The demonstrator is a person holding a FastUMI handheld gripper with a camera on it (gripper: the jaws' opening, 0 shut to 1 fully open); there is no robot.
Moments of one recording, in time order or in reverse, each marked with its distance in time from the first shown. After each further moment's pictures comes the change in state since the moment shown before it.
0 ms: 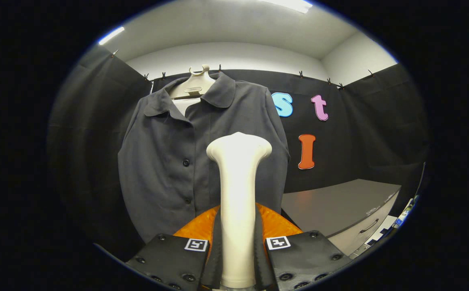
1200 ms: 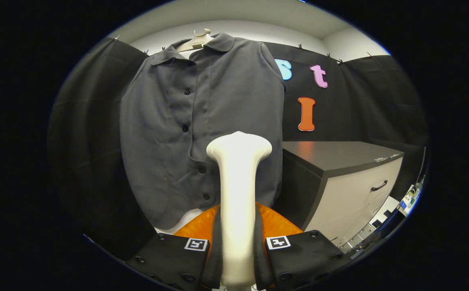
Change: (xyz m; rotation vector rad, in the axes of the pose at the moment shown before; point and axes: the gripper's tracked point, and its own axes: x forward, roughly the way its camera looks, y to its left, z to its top) arm -0.035 0.000 -0.149 0.021 0.235 0.004
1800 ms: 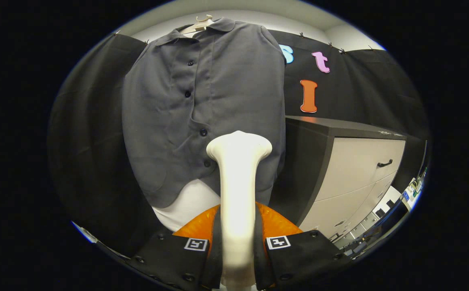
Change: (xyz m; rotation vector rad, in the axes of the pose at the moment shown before) arm -0.007 0.004 -0.070 -0.001 0.120 0.014
